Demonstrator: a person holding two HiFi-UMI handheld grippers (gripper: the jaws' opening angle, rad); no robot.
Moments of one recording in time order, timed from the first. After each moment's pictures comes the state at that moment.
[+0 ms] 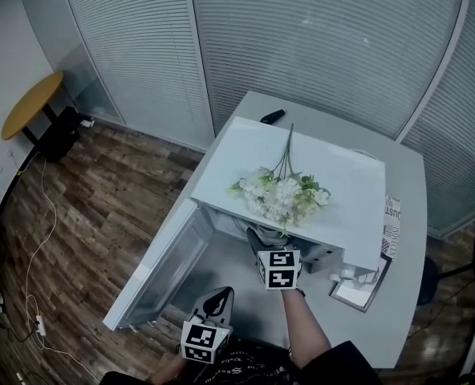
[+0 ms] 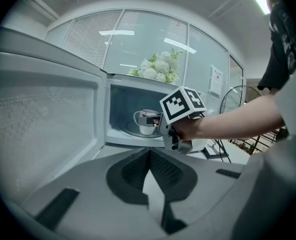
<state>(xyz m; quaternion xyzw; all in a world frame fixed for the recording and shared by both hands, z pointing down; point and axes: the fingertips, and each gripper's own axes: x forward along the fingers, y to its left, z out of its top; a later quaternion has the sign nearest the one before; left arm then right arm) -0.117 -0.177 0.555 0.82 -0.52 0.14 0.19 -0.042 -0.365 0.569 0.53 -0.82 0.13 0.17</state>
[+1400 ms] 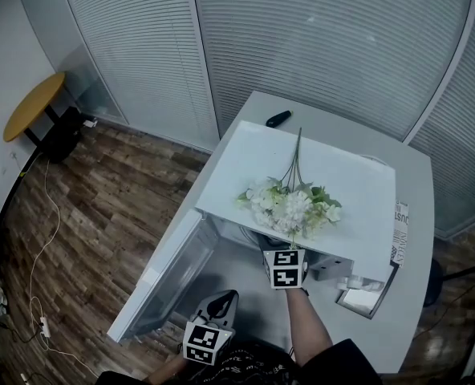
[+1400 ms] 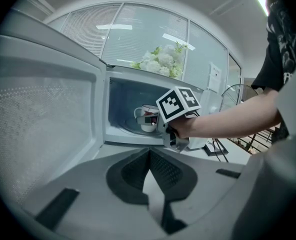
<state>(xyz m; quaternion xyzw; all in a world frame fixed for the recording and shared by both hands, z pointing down) -0.122 -0.193 0.565 0.83 -0.49 0.16 0.20 -0.042 -0.390 0.587 0.53 -0.82 0.12 0.20</state>
